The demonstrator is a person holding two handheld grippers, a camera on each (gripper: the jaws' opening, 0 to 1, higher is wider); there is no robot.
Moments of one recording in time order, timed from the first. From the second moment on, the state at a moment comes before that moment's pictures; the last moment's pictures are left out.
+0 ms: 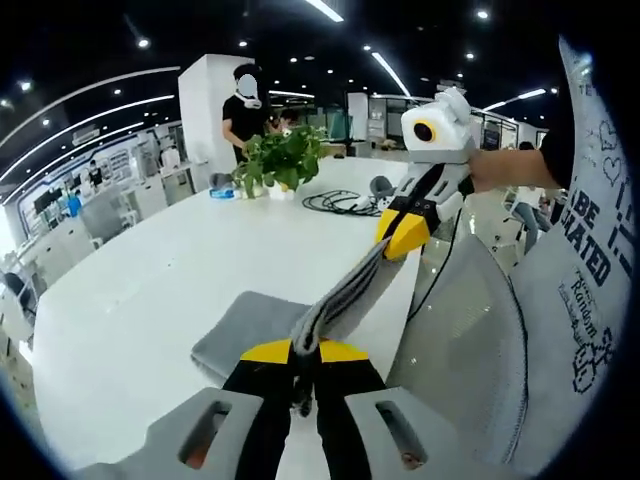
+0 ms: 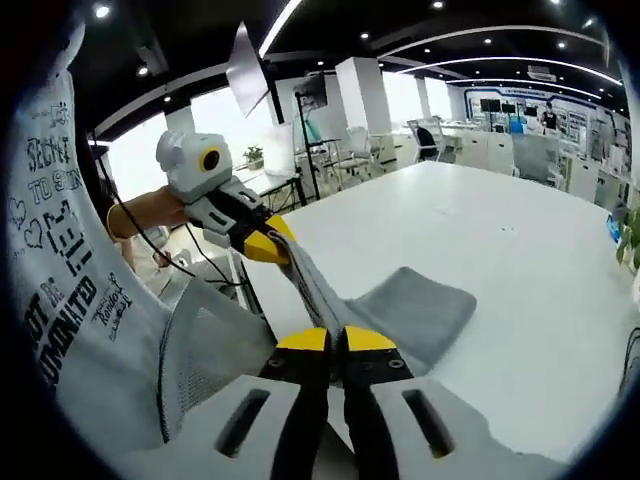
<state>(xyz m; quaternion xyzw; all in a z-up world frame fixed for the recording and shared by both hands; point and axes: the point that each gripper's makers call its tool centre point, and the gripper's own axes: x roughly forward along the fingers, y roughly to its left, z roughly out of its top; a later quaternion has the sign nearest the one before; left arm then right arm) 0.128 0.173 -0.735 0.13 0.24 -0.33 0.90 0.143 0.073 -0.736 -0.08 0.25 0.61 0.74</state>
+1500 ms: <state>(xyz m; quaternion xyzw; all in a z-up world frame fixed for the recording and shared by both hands) 0.228 0.208 -0.757 0.04 0.25 -0.31 0.92 0.269 0.112 -0.762 -0.02 0.28 0.56 0.78</state>
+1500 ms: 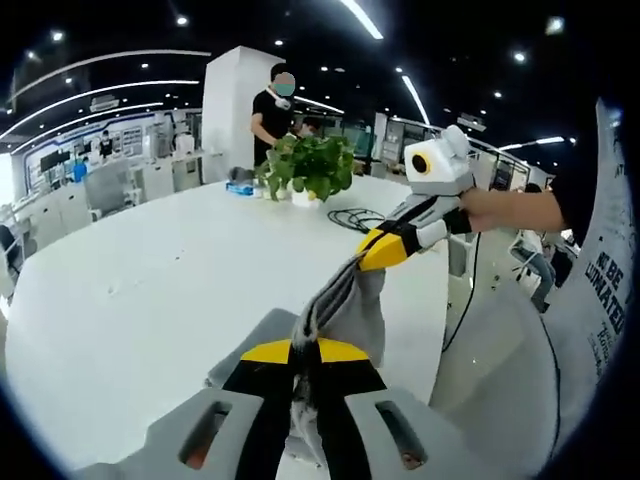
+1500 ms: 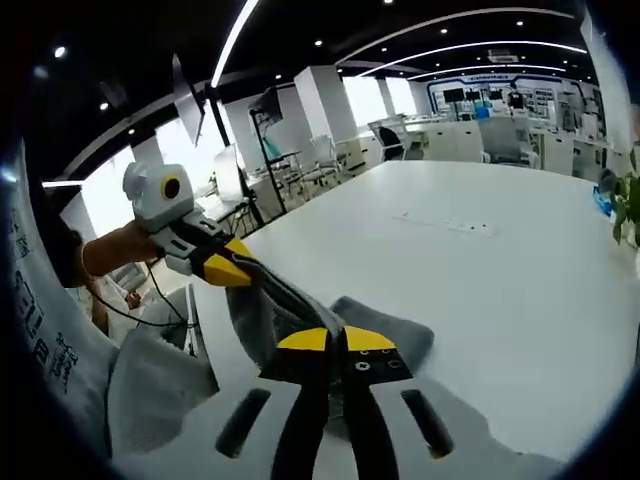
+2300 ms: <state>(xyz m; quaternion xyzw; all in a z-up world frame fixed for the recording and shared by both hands) 0.281 0.239 -0.842 0.01 0.30 -0.23 0.93 0.319 0.142 -0.832 -0.01 0.35 0.52 0.78</state>
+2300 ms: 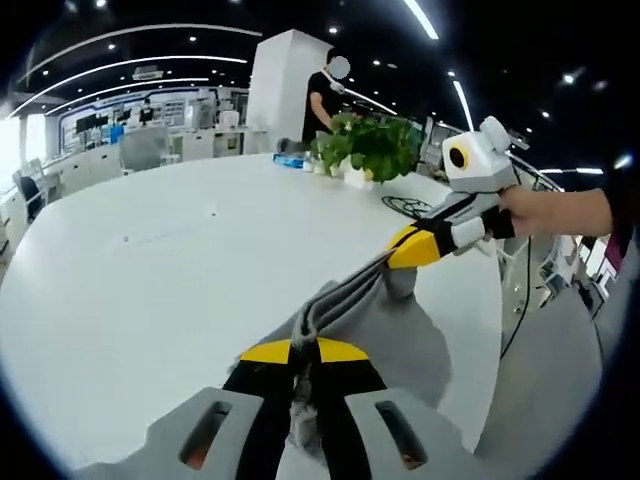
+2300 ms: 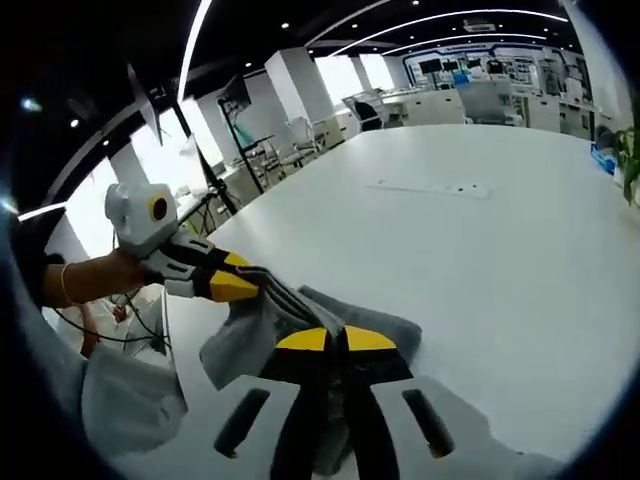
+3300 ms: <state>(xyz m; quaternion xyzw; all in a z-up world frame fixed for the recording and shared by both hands) 0.304 0.244 -0.904 0.03 0.37 -0.24 0.90 0.345 0.129 -0.861 -0.03 0.37 0.47 0.80</state>
